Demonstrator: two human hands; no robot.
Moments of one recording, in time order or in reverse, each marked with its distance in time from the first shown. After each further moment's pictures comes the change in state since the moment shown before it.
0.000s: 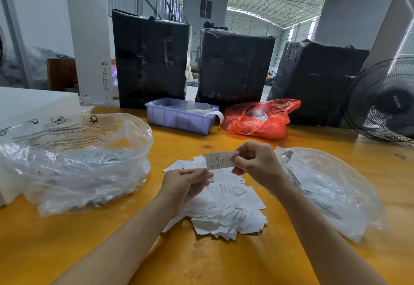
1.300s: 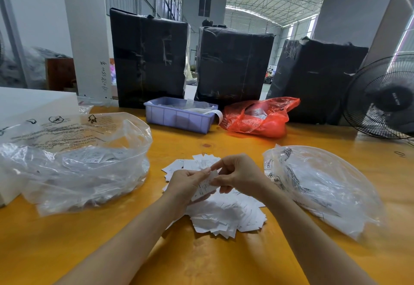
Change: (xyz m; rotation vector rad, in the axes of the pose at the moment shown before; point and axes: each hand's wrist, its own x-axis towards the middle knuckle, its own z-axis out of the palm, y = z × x) left_hand -0.009 -0.002 0.010 0.249 -0.001 0.022; right_hand -0.008 -0.003 0.020 -0.026 -0.335 0.111
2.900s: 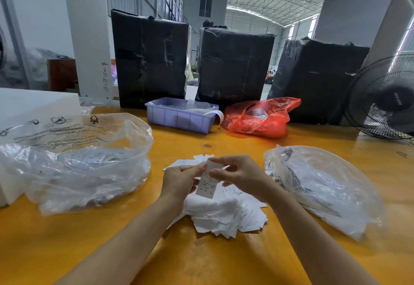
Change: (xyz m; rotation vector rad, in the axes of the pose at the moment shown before) left_hand 0.001 0.002 -0.002 -0.021 0.159 0.140; right_hand -0.003 0.001 -0.002 0.077 -0.019 -0.049
